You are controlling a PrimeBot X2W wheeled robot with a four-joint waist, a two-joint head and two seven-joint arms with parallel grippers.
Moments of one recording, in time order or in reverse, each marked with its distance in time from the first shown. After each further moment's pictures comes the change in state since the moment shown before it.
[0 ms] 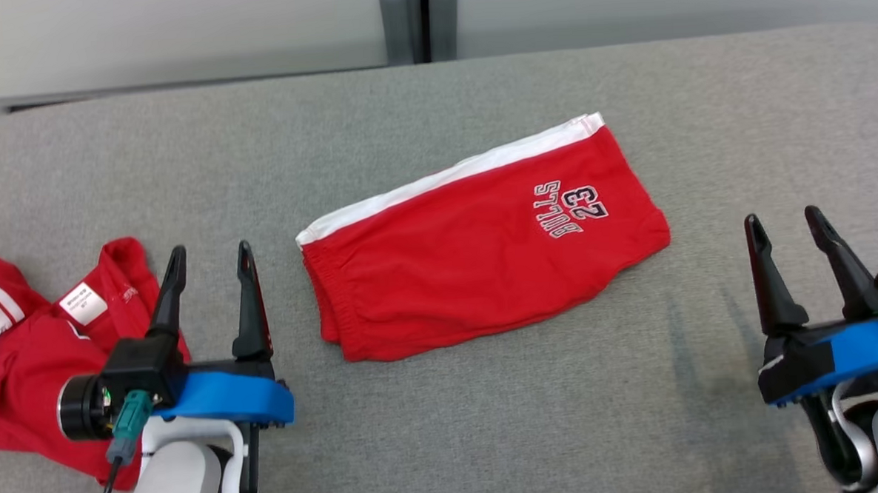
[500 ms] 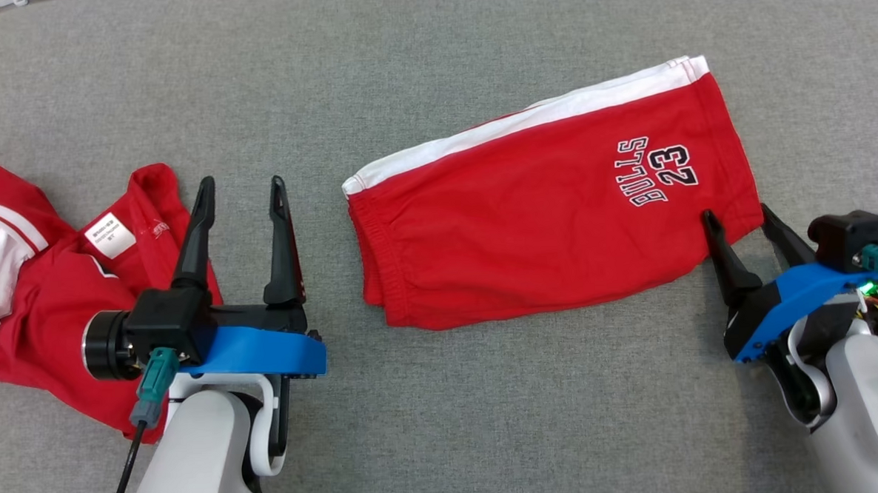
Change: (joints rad) left arm -0.122 -0.051 -0.034 -0.006 0.034 -0.021 -0.030; right arm -0.253 -0.046 0.105 0.430 0.055 0.000 0.049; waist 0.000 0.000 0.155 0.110
